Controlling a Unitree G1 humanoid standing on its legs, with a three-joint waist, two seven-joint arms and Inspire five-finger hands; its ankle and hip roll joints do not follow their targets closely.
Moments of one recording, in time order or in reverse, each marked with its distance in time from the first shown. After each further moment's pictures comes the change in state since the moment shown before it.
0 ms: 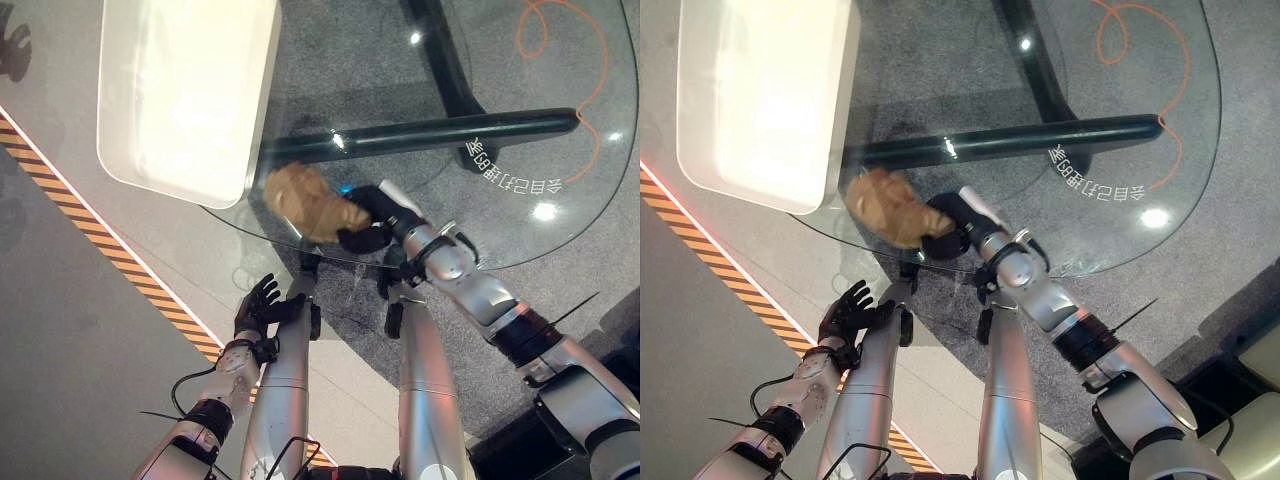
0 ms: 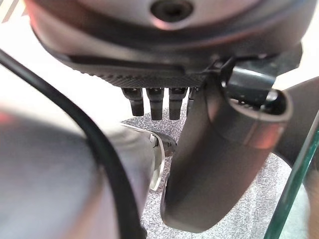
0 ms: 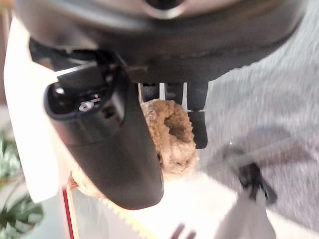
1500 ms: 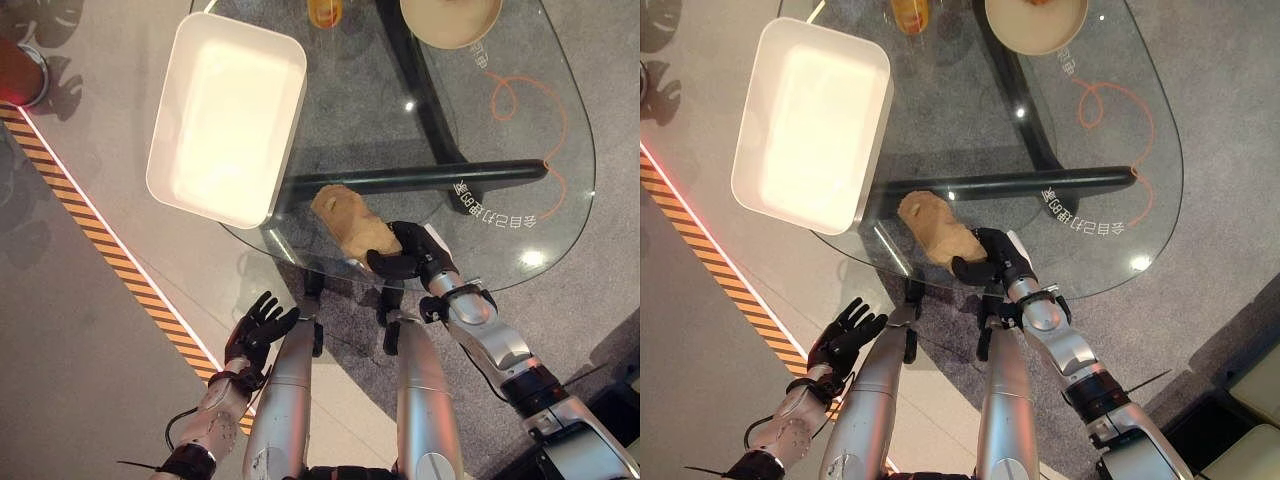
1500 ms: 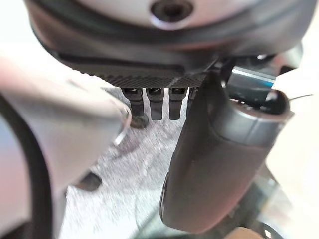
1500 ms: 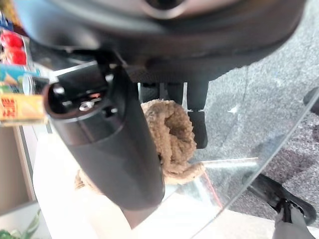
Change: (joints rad) left arm 0.284 0.053 0.082 -0.312 -0.276 0.034 -0.194; right arm 0.357 0.027 -0.314 0.005 0.177 -0.145 -0.130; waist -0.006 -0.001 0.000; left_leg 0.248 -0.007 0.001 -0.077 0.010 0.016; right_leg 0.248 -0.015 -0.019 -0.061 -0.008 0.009
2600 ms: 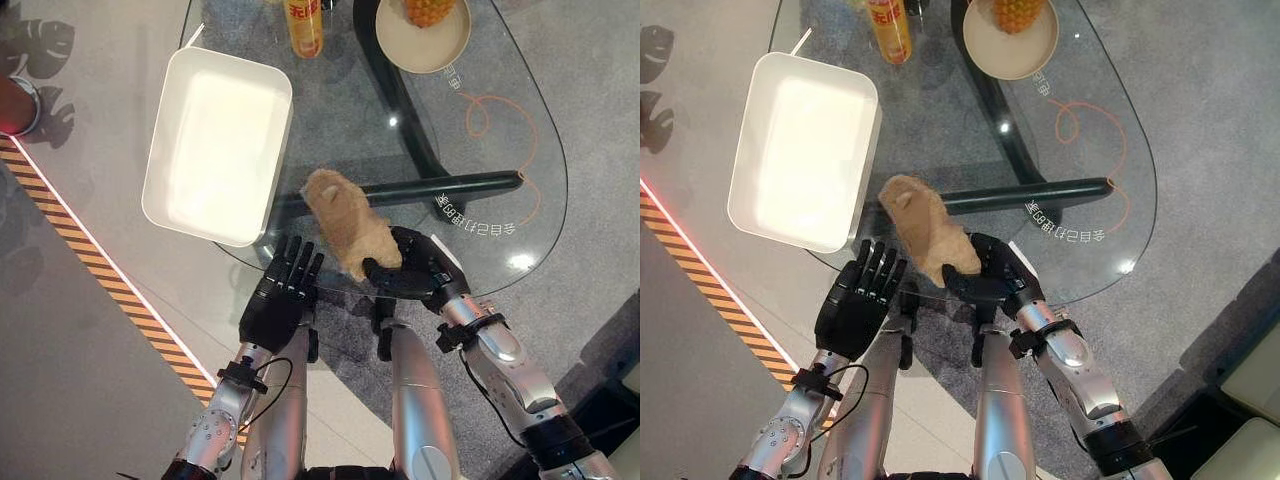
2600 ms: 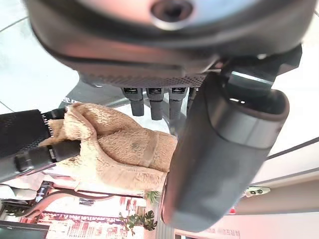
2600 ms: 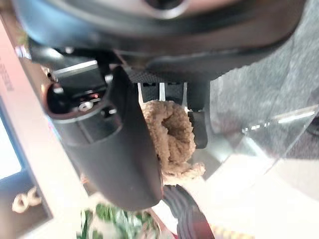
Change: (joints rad) left arm 0.099 -0.022 0.027 -0.380 -0.692 0.142 -0.426; right arm 0.228 -0.022 -0.082 -0.240 0.149 -0.160 0.307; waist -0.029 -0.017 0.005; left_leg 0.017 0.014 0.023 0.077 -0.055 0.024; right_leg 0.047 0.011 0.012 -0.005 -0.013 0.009
